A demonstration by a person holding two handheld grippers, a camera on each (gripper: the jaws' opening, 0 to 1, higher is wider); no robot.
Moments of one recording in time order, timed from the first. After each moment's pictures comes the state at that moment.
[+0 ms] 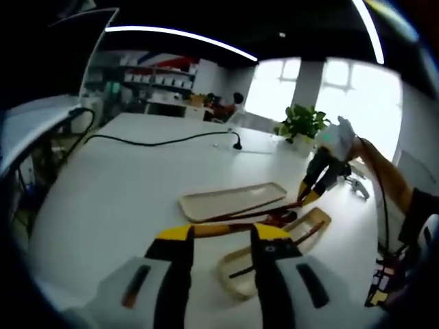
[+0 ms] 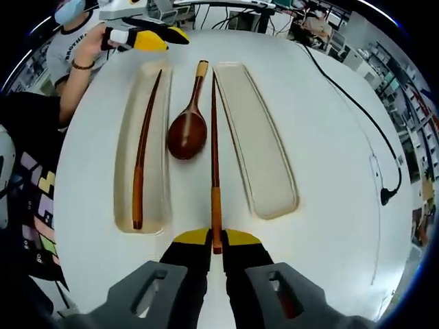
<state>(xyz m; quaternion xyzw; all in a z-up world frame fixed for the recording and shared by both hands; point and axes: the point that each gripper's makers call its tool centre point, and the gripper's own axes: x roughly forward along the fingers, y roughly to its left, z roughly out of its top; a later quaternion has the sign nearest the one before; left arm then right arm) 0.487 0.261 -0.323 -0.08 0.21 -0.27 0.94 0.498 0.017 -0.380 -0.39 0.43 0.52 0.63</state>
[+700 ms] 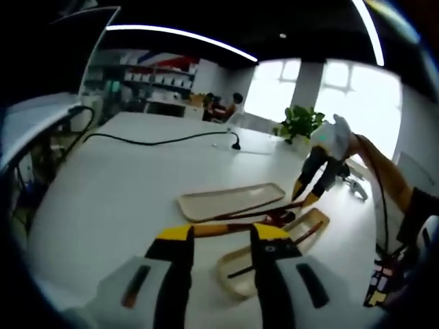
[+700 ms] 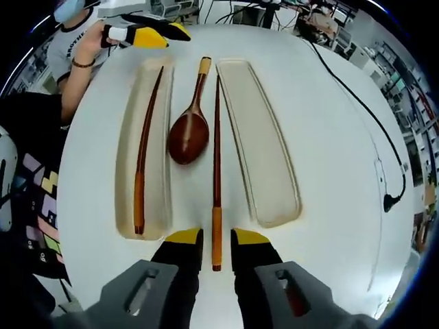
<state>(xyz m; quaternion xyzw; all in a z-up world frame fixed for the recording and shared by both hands) 0.487 0.257 -0.322 -0.09 0.21 -0.27 0.94 0.497 0.035 -0.379 -0.40 0.44 0.53 0.60</state>
